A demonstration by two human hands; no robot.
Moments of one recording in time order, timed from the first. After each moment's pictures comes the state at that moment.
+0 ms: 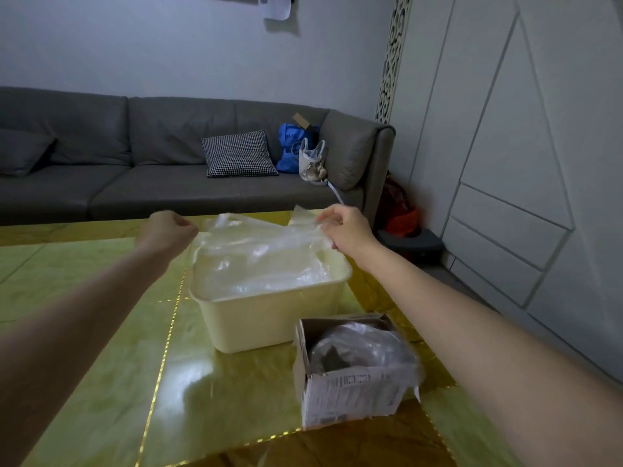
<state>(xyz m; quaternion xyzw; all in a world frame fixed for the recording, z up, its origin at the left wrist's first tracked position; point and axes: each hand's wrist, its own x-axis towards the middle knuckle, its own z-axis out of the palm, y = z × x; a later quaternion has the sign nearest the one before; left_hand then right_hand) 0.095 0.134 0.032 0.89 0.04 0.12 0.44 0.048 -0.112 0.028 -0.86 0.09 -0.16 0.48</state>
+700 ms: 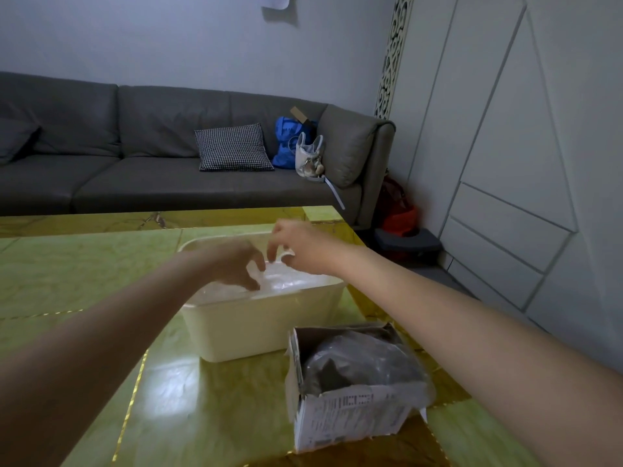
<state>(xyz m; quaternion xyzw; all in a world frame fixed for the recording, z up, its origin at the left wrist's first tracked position) 0.111 0.068 -0.004 0.96 -0.29 -0.07 0.01 0.063 -0.083 0.020 -0.98 -0.20 -0.04 0.07</state>
